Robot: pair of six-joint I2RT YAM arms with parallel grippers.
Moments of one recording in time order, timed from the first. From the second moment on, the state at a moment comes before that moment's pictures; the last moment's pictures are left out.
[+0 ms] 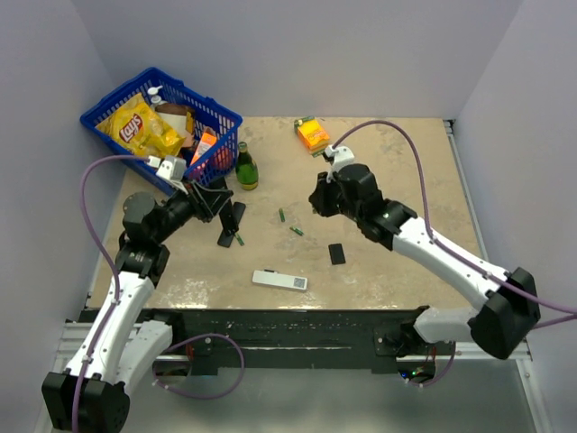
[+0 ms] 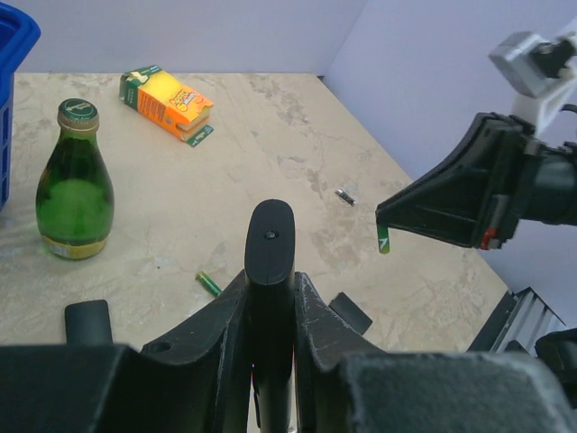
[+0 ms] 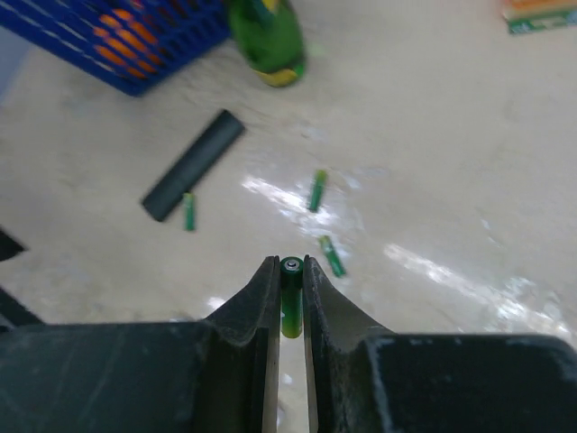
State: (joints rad) left arm -0.14 0.79 0.65 0.13 0.56 -0.44; right arm 0.67 1.30 1.06 -0.26 0.10 0.33
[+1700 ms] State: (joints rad) left arm -0.10 0.71 0.54 0.25 0.60 -0.60; right arm 1.16 1.55 0.84 0.92 0.20 0.21
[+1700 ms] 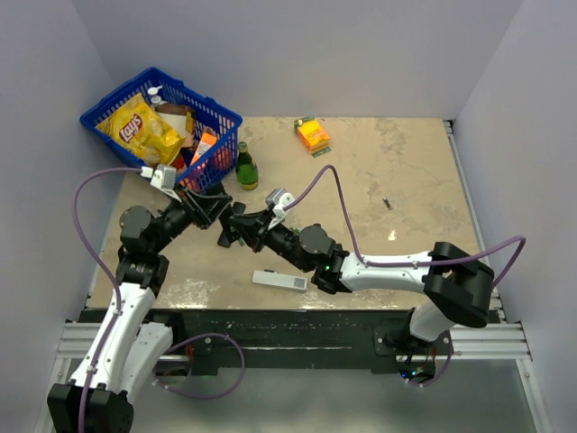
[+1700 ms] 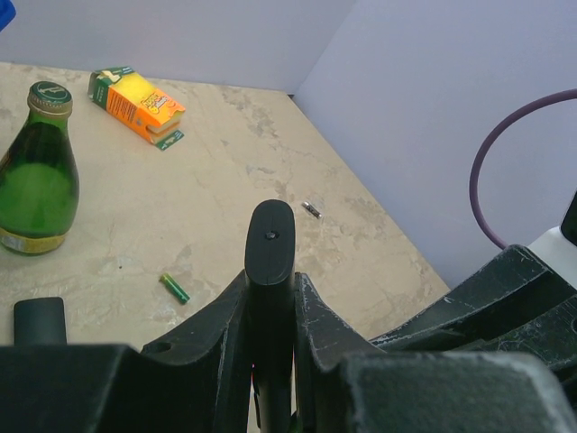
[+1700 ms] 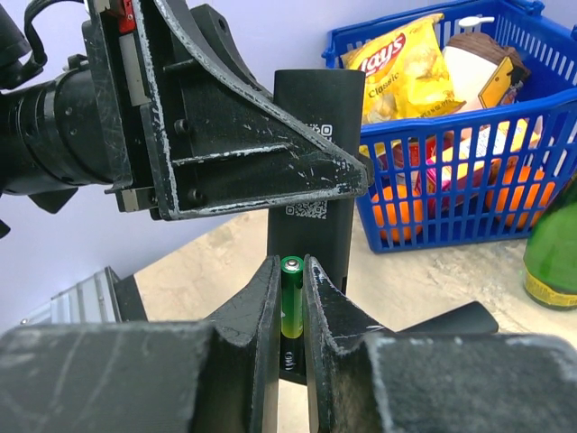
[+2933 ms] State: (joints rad) left arm -0.09 0.78 0.43 0.52 0.52 -0.81; right arm 1.16 1.61 0.95 0.74 0.25 0.16
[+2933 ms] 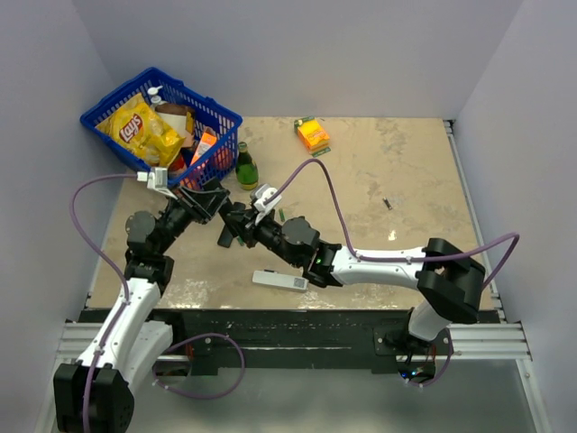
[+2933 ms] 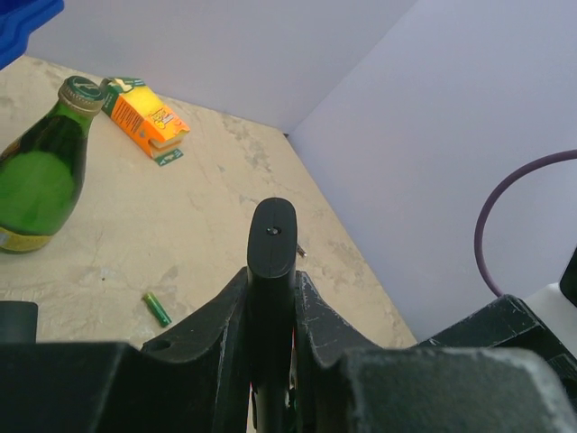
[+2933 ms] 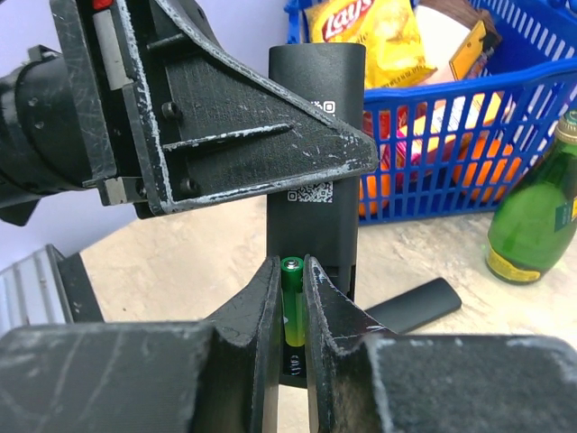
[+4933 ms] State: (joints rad) left arm -0.09 0.88 0.25 0.84 0.43 -1.01; right arm 1.15 1.65 1.03 0.51 0.28 0.16
